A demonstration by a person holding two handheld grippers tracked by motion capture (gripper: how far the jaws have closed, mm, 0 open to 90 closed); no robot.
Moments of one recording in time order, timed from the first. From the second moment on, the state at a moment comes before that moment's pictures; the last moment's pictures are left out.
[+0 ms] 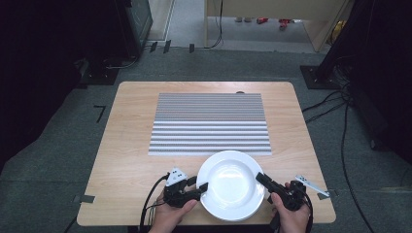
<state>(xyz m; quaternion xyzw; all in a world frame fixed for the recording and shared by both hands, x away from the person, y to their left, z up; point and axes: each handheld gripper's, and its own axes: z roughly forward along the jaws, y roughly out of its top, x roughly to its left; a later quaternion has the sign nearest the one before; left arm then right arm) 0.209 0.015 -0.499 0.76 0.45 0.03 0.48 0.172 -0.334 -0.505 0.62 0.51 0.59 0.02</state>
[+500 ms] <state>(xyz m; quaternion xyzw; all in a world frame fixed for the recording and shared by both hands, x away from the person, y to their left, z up) 0.214 0.023 -0.496 0.73 0.46 0.01 0.51 0.178 -0.329 -0.507 0.57 0.52 0.64 0.04</state>
